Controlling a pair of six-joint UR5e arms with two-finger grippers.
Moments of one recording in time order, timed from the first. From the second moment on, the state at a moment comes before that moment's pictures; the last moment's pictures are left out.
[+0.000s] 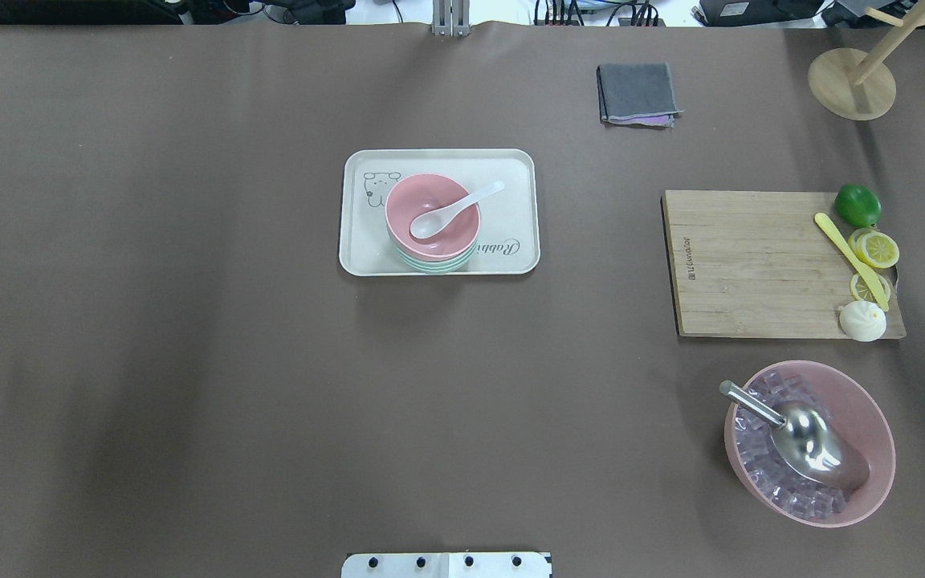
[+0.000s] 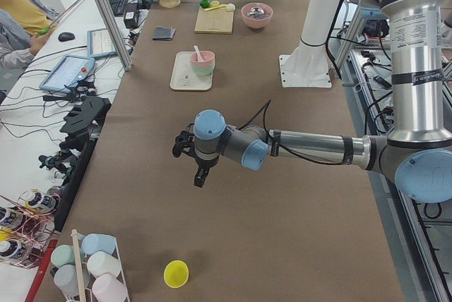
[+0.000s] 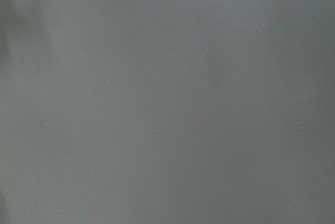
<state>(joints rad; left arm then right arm) -1.38 -1.43 -1.76 -1.92 -2.36 -0.13 1.41 -1.54 1.63 -1.28 2.32 0.17</state>
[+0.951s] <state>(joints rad) -1.38 -1.48 -1.72 -1.92 -2.30 -0.18 1.40 -1.56 1.62 -1.28 2.32 0.17</state>
